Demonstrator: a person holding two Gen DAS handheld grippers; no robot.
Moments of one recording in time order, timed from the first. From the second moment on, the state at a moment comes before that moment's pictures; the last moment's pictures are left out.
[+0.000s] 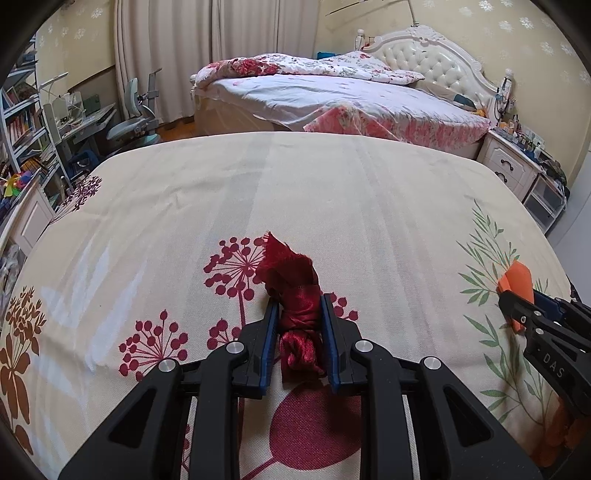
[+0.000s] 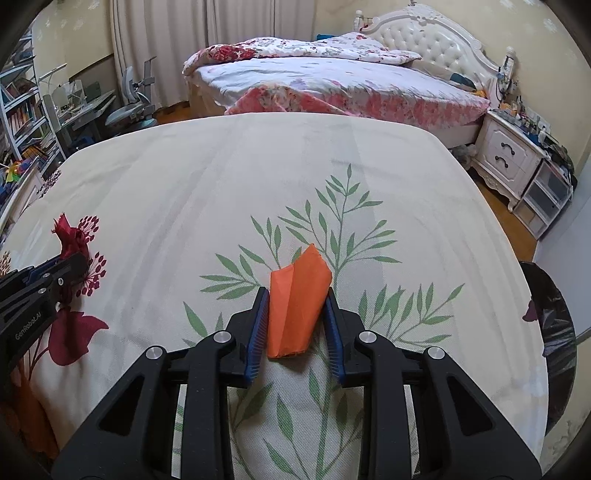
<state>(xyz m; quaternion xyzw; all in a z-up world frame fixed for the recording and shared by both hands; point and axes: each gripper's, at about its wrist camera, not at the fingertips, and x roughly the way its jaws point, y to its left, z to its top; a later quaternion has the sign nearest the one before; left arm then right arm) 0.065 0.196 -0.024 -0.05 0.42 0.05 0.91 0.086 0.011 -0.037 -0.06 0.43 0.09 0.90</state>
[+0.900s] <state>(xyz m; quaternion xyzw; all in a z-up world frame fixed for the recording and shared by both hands) 0.059 0.084 -0.011 -0.01 0.39 -0.06 0.92 0.054 -0.103 -0.024 -0.01 0.40 0.00 0.92</state>
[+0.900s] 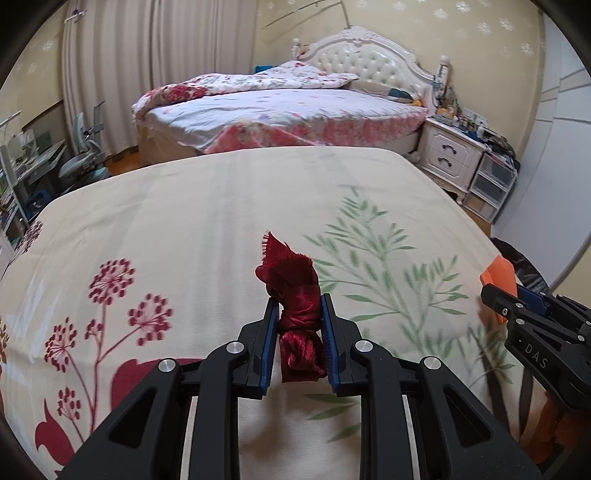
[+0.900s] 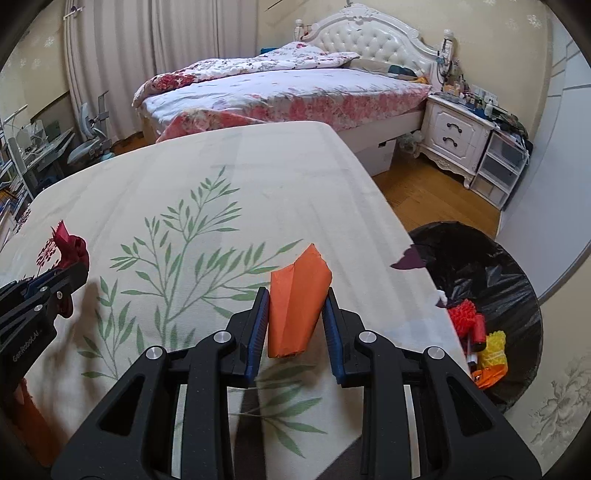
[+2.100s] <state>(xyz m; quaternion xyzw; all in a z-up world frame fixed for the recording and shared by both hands) 0.087 -0.132 0.001 0.09 0.35 -0.24 0.90 0.036 -0.276 -0.020 0.07 0.36 -0.19 0.91</state>
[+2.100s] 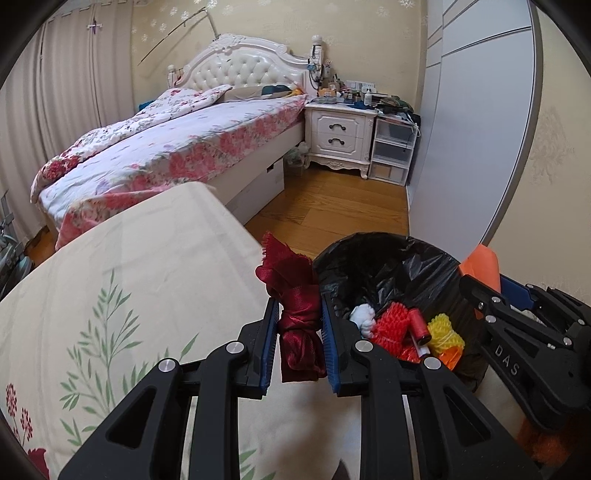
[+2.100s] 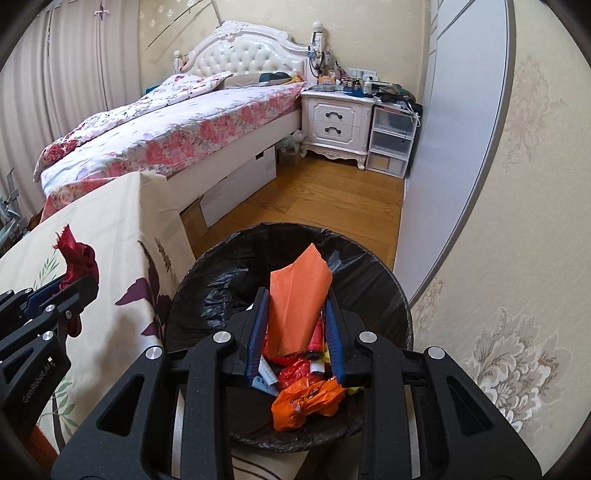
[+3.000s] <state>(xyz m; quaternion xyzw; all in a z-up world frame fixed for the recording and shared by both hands) 0.121 -0.186 -0.009 0.10 0.34 -0.25 0.90 0.057 -0.317 -0.032 0.09 0.35 -0.23 0.91</state>
